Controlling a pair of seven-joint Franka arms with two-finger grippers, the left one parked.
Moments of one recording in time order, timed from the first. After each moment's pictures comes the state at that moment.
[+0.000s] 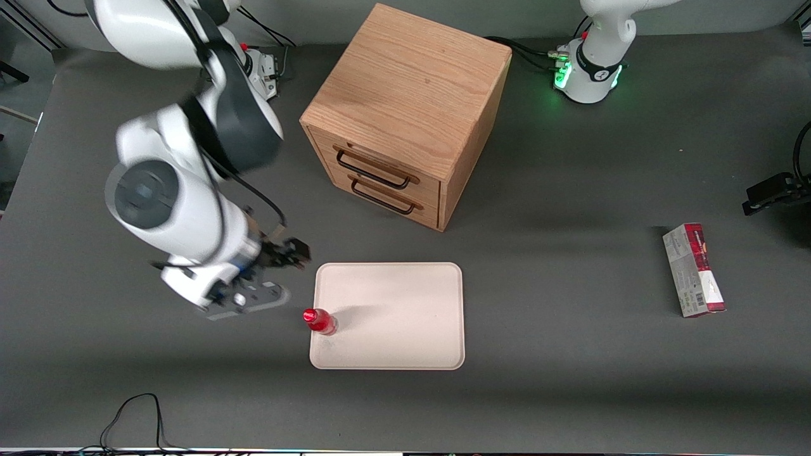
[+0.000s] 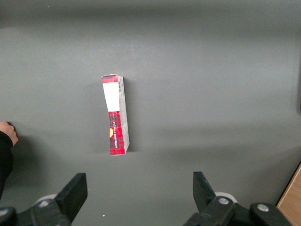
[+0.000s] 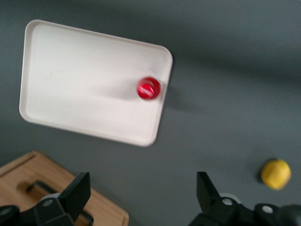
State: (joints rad) arm 0.48 0.64 -0.17 -0.88 0.10 1.46 0.18
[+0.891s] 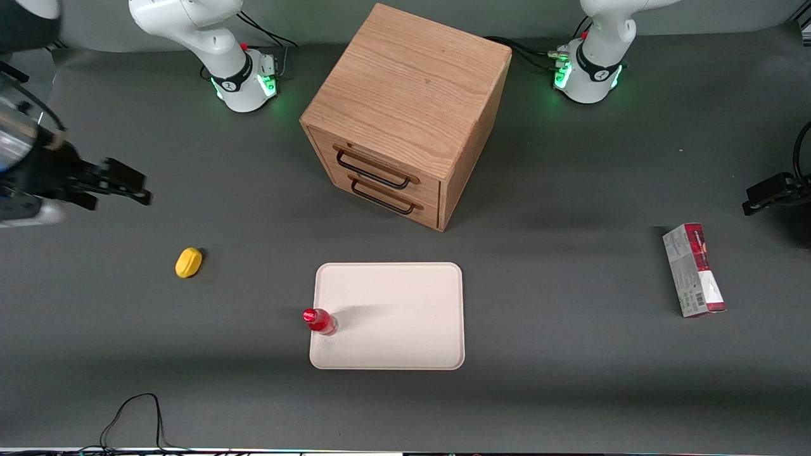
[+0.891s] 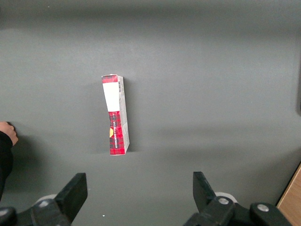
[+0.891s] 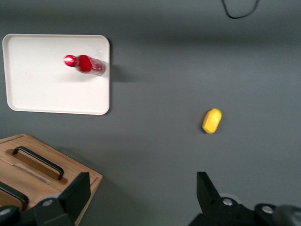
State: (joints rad) arm 0.26 0.10 -0.22 -1.40 0.09 1.51 0.06
